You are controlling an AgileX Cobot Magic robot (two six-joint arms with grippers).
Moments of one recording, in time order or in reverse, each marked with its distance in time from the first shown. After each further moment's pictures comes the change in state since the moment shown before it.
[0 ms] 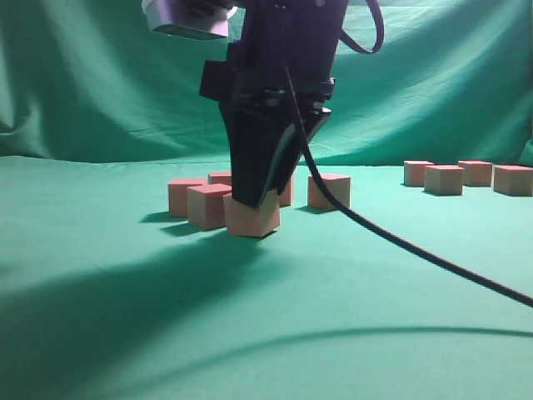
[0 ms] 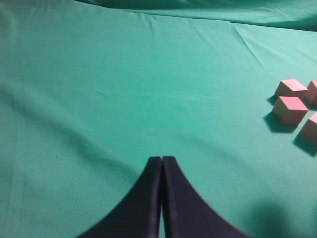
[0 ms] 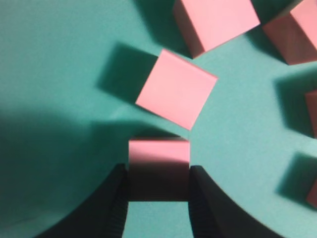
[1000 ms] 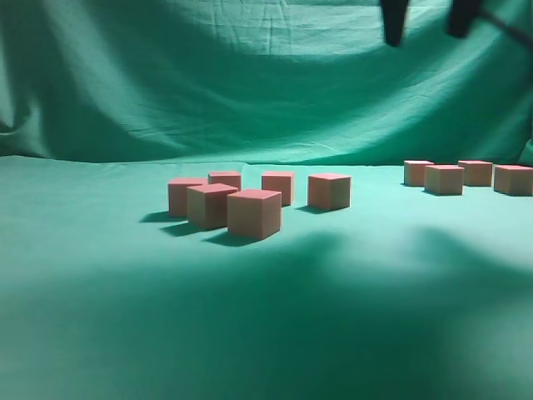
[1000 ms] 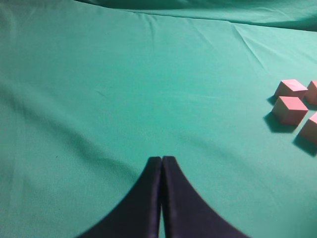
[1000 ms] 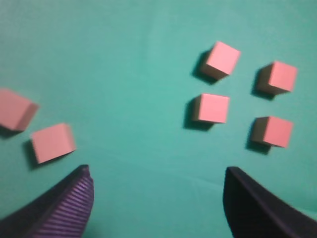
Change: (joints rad) left arm 0.000 0.000 0.000 0.000 0.000 0.000; right arm -0.321 -0.181 -0.207 -0.285 0.242 0.608
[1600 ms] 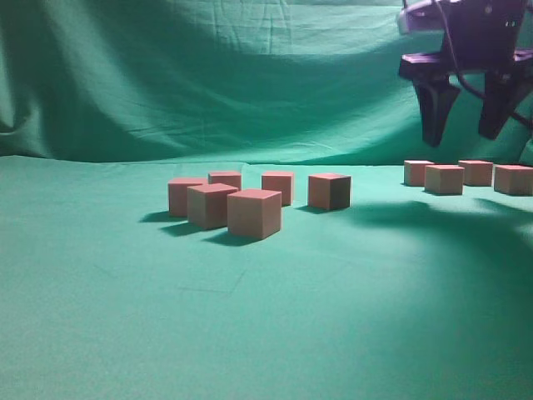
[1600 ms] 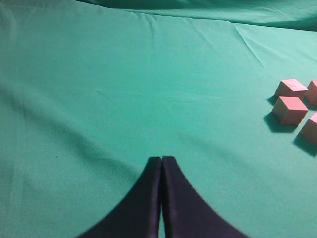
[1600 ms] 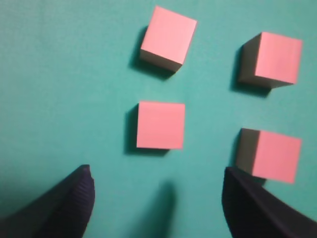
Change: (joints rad) left arm 0.000 0.000 0.000 0.000 0.000 0.000; right arm -0.212 0.231 -0.001 0.137 -0.170 -0.185
